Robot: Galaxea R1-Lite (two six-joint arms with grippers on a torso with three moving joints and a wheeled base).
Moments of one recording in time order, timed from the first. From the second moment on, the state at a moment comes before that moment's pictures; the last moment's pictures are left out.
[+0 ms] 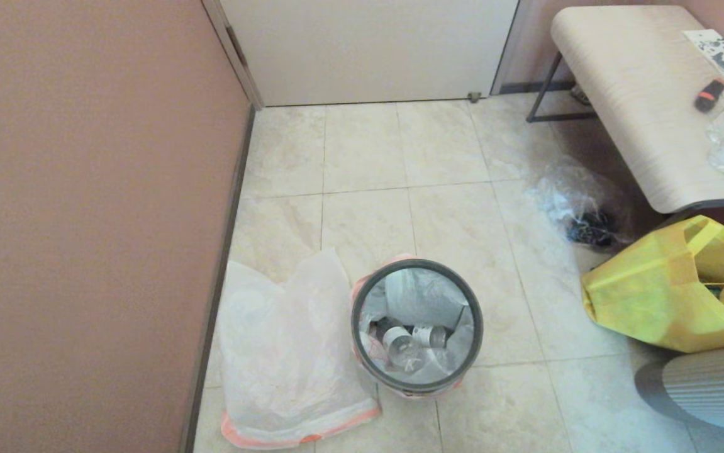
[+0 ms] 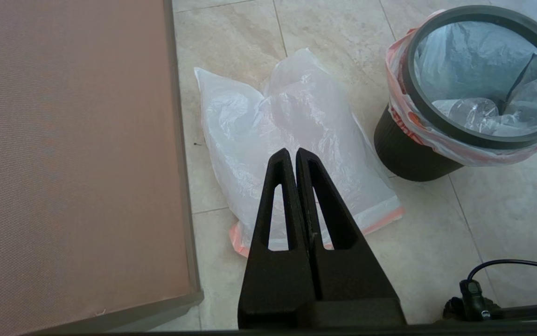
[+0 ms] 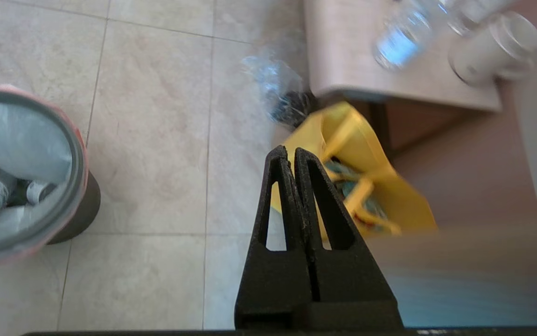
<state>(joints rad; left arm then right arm) 0.00 0.00 0.00 0.00 -0.05 0.09 0.00 0.64 -0.70 0.03 -0.12 -0.27</state>
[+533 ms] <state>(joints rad) 0.00 0.00 0.00 0.00 -0.05 0.09 0.20 1.35 -1.04 0.02 -0.19 -0.17</state>
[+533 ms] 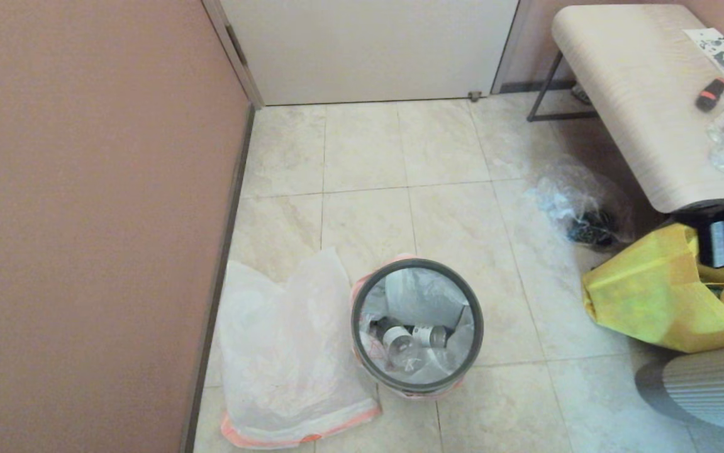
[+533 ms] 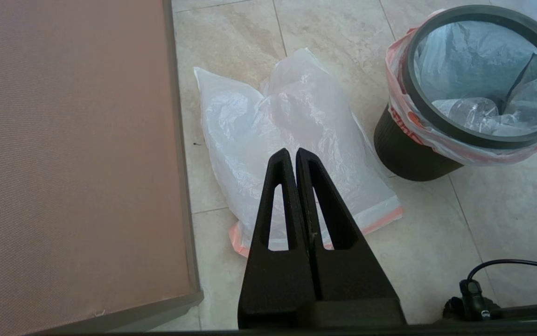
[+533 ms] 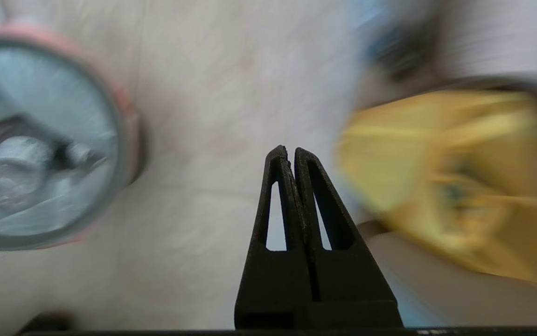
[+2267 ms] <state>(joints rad) 0.00 0.00 0.00 0.00 -0.05 0.09 0.47 2.18 -1.28 -0.07 -0.21 0.20</state>
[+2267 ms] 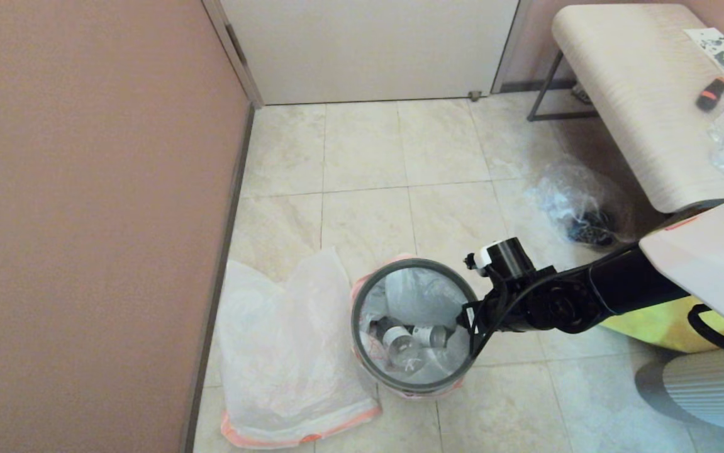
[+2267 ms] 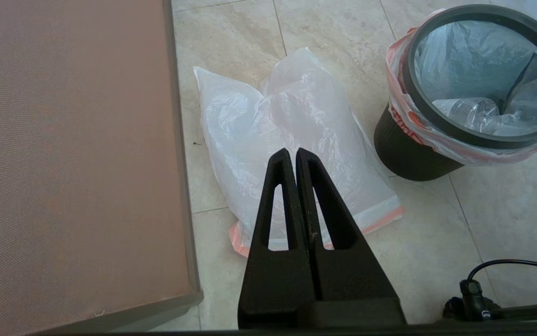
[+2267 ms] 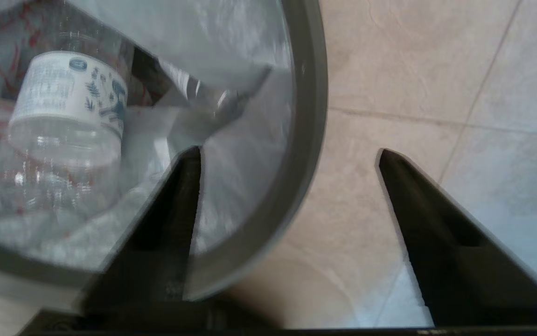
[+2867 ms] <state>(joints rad) 0.00 0.00 0.00 0.00 -0.05 0.09 0.47 2.23 -1.36 -0.06 -0.24 0.20</state>
